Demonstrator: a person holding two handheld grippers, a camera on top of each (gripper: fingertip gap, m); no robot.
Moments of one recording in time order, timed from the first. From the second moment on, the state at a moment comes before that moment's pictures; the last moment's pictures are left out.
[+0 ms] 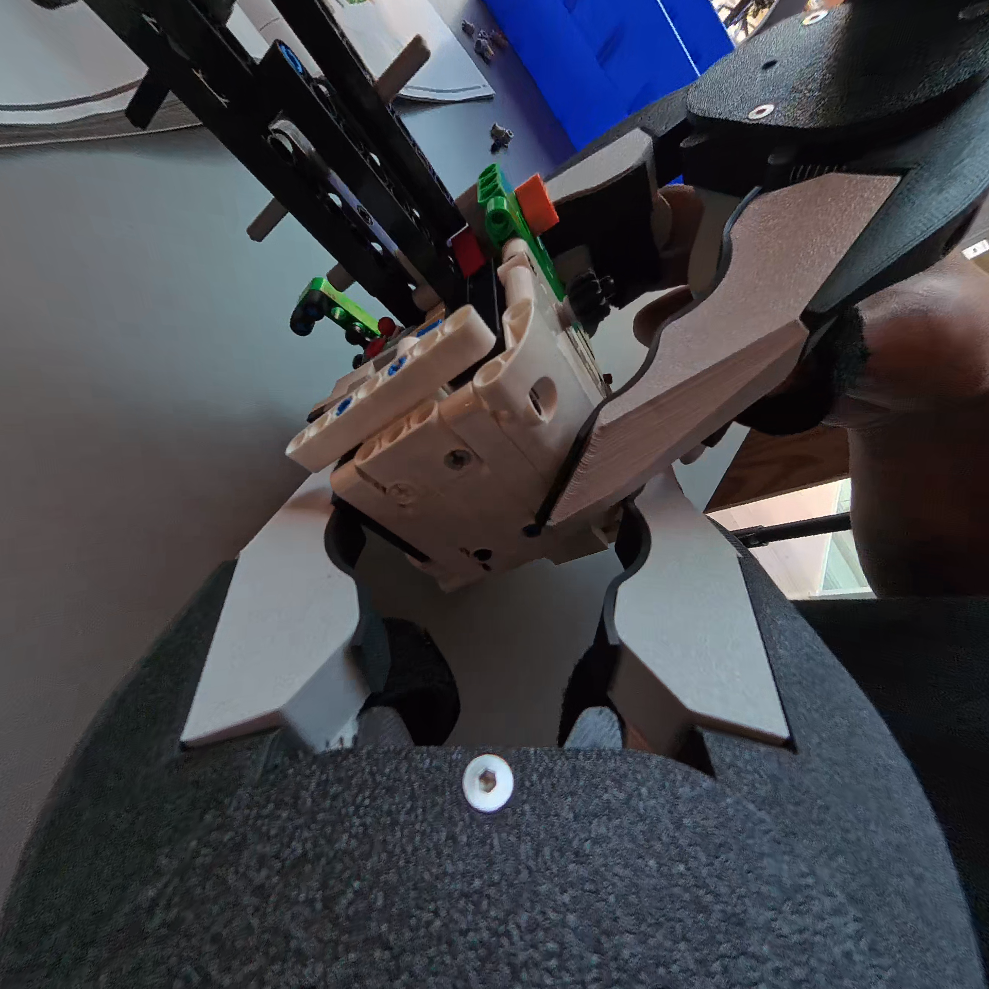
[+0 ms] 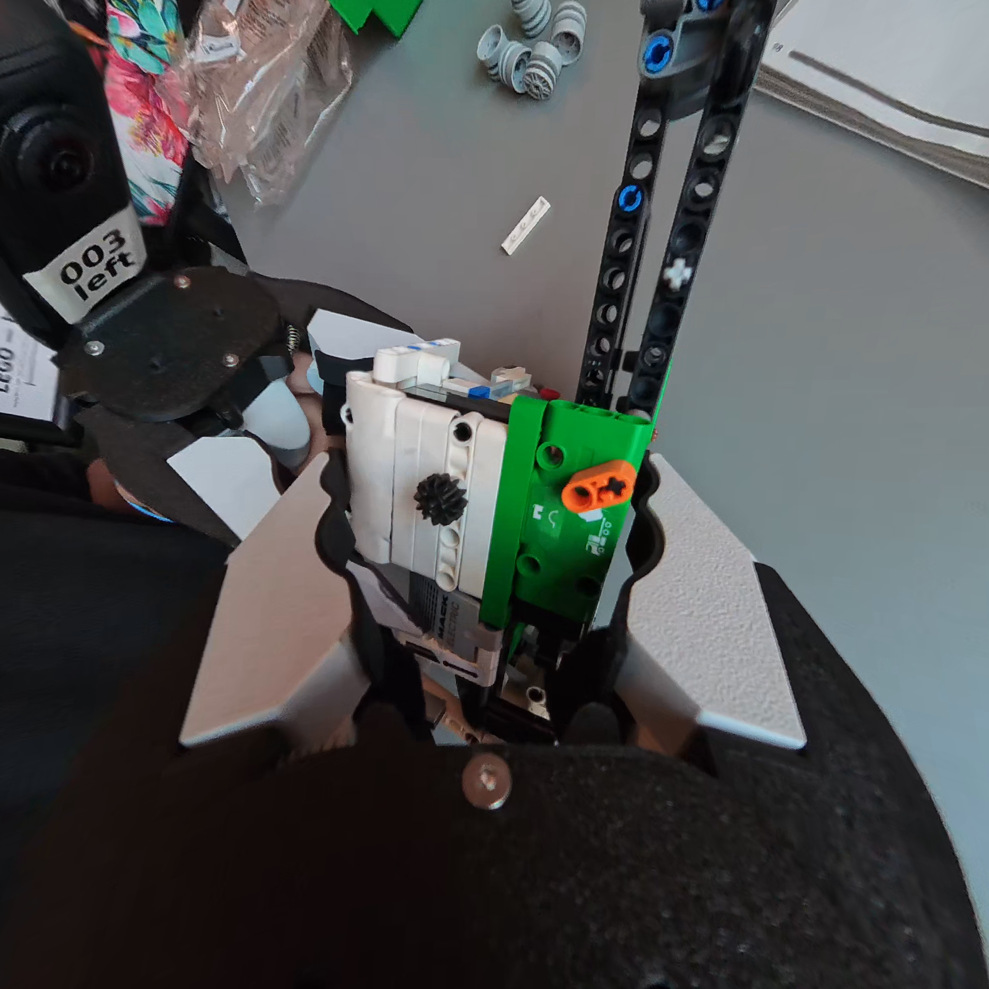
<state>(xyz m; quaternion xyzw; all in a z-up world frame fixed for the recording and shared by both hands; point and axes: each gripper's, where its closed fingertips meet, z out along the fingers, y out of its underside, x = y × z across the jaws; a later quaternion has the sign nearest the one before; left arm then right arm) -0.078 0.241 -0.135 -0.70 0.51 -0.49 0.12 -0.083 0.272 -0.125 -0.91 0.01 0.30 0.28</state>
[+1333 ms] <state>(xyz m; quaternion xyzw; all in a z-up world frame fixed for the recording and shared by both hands) -0.015 0.214 -0.125 -0.65 0.62 -0.42 0.12 -0.007 0.216 -0.133 -0.71 0.21 0.61 0.30</state>
